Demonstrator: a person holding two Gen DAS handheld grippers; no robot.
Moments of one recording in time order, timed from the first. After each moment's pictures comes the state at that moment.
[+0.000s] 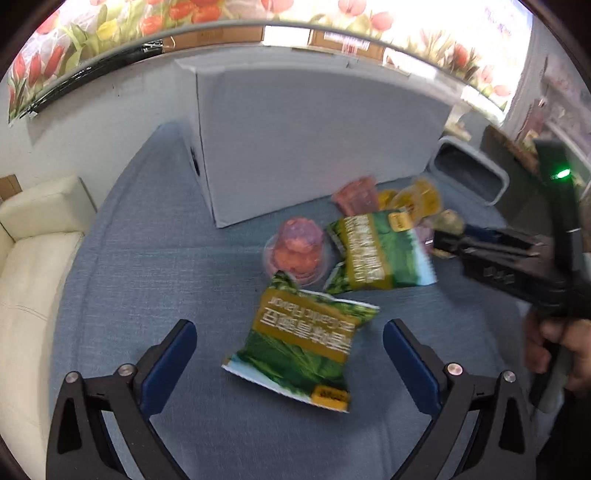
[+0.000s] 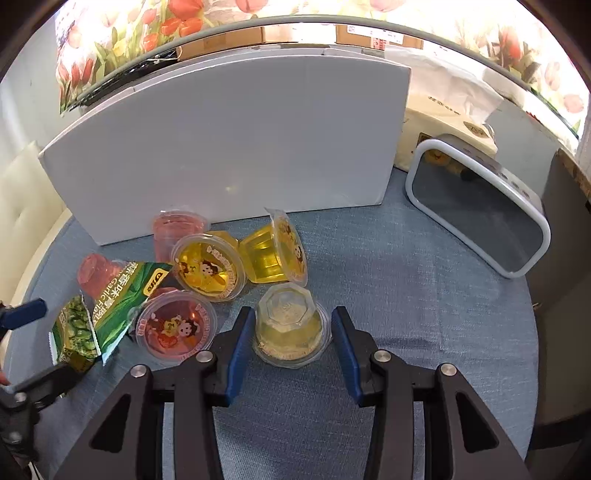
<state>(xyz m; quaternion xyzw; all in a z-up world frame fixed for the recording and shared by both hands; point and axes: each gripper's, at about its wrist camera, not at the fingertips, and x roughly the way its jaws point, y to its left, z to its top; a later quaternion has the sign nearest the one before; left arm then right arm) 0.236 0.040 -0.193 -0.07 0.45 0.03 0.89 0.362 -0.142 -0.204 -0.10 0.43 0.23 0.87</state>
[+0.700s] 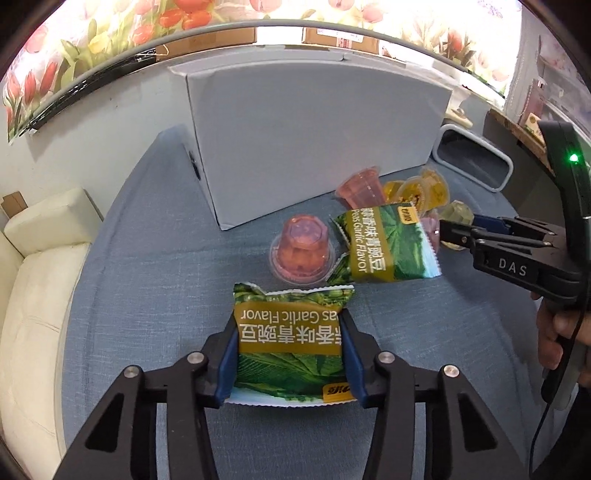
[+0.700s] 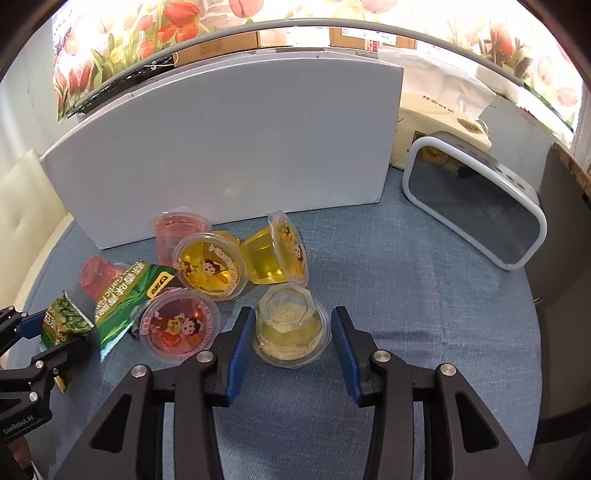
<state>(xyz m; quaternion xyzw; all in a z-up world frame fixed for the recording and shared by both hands) 0.232 0.038 -0.190 -0.05 0.45 0.03 0.89 0.355 -0.147 -0.206 -0.09 0.43 0.23 0.87</state>
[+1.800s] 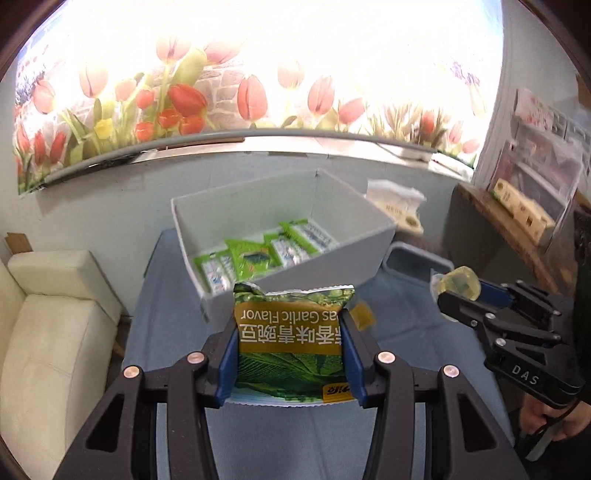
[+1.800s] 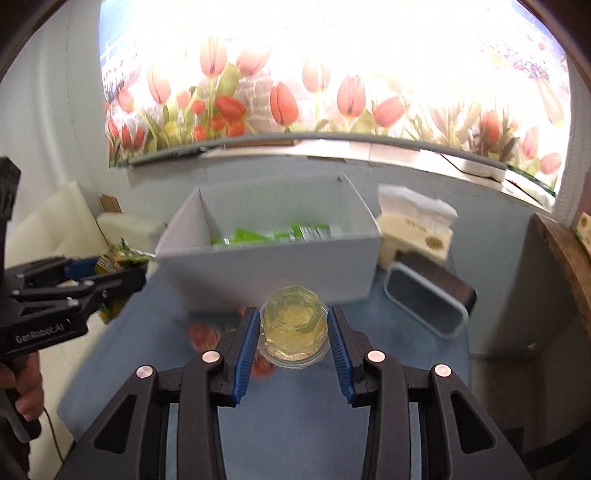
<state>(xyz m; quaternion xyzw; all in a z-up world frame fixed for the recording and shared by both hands) 0.244 0.035 -0.036 -0.07 0.36 0.00 0.93 0.302 -0.172 -0.054 -0.07 0.32 0.28 0.90</state>
